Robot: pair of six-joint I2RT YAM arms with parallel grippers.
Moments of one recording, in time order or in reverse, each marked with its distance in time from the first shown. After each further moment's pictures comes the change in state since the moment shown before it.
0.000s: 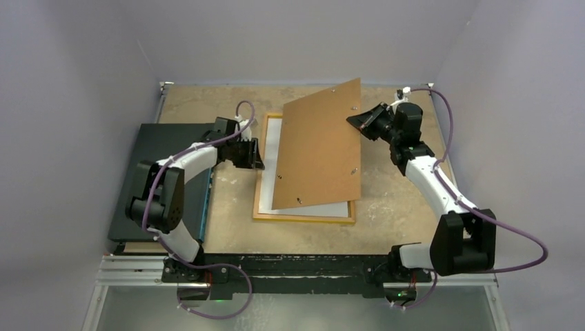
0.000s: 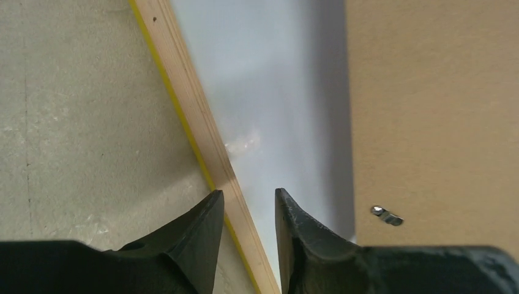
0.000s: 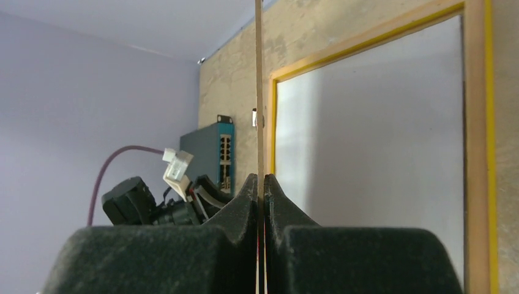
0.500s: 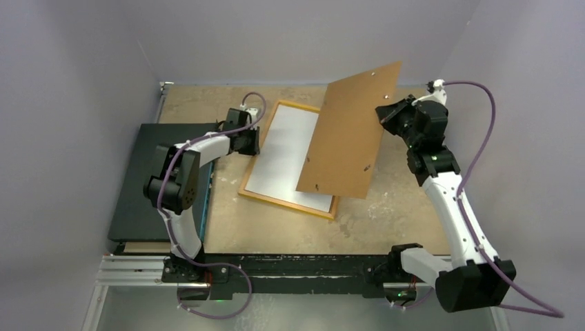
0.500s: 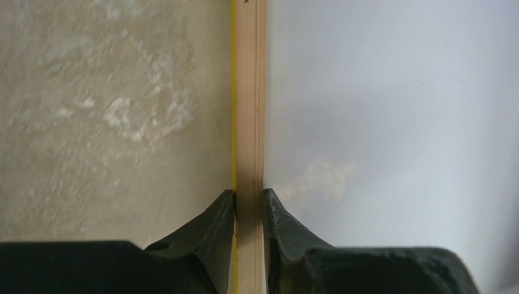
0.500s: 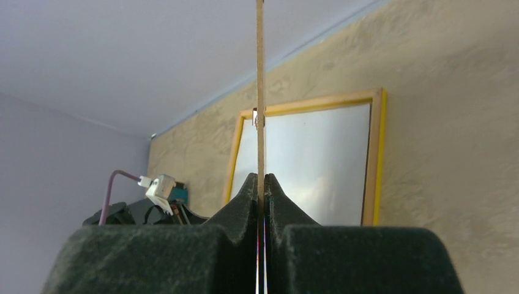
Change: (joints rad) left arm -0.051 0.216 0.210 0.099 -0.309 0.048; right arm 0.000 -0.256 0.148 -0.298 0.356 -0.220
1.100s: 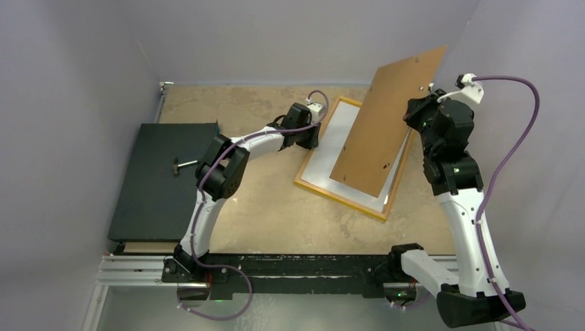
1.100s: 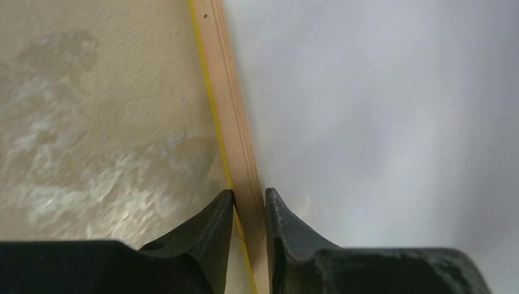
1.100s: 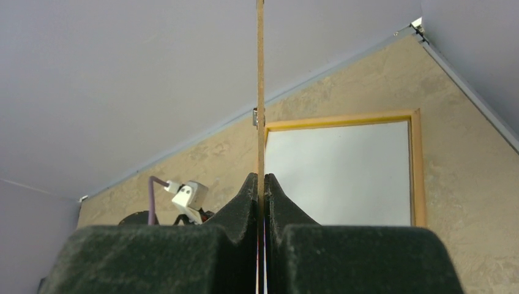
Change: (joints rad) left arm -0.315 0.396 0.526 0.042 0.035 -0.017; right arm 0.000 -0.080 0.167 -0.162 0.264 -0.187
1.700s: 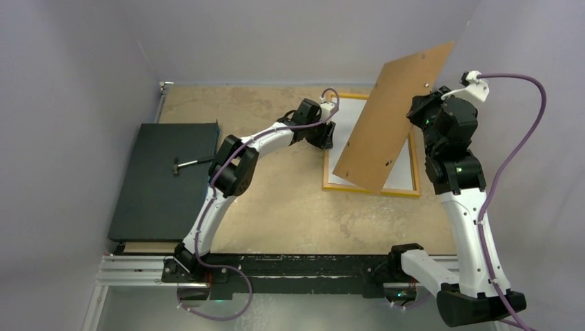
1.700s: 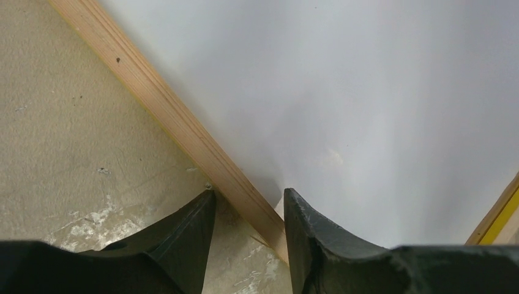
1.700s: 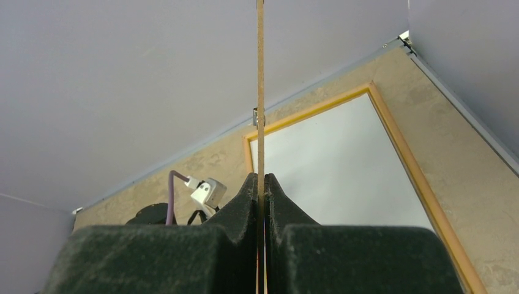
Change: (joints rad) left arm -0.015 0.130 0.229 -0.117 0.162 0.016; right arm 0.000 0.007 0.027 -0.005 0.032 -0.009
